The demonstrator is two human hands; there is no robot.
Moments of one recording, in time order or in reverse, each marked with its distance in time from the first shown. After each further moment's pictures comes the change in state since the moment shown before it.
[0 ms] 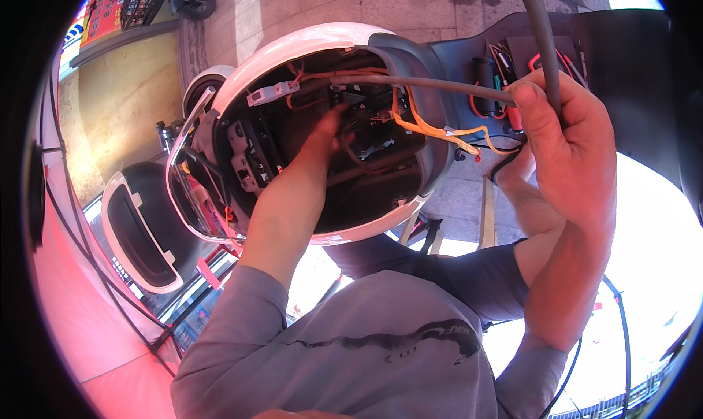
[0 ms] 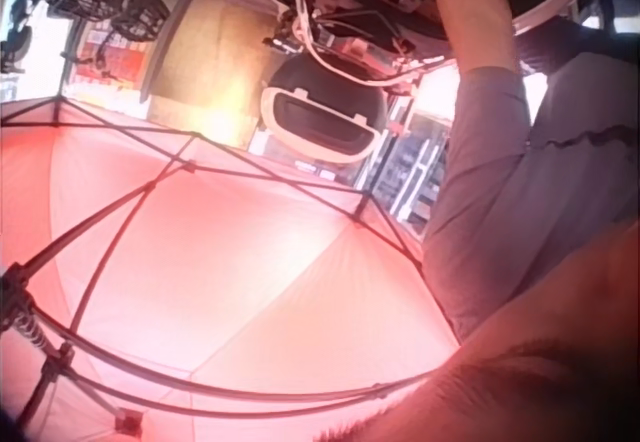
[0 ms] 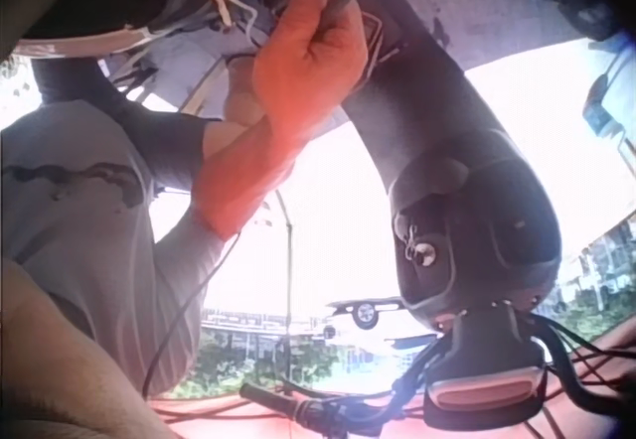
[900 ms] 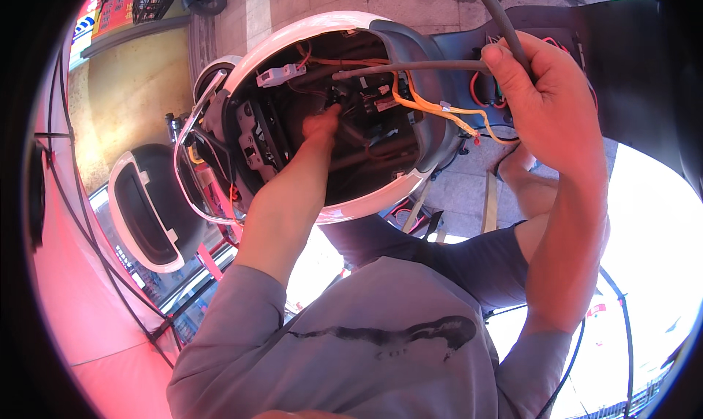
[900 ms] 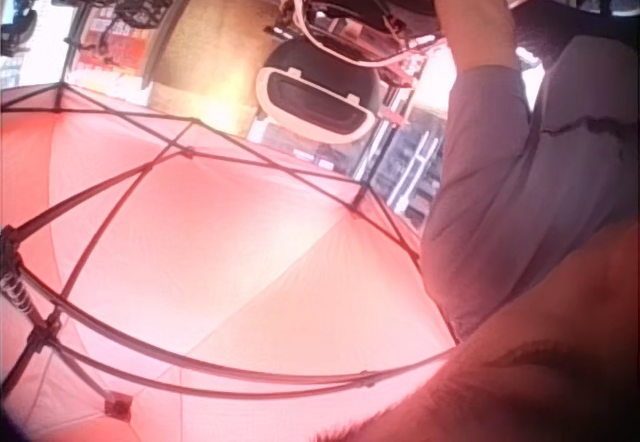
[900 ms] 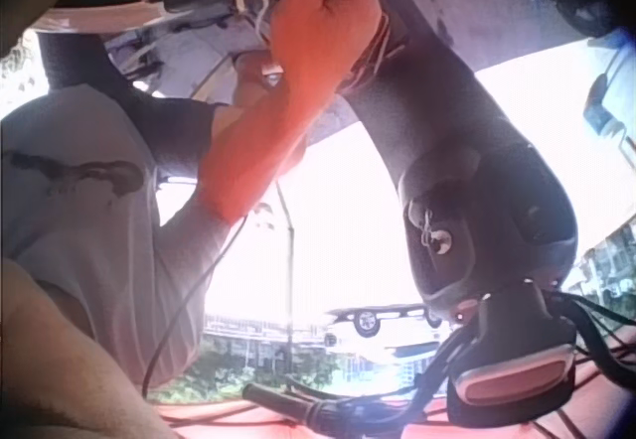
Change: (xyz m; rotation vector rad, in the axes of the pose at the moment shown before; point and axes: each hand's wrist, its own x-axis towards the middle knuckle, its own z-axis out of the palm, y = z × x) left_hand -0.056 -0.002 -0.016 0.582 0.573 0.232; right_hand -0.002 0.000 0.004 -0.133 -0.001 0.024
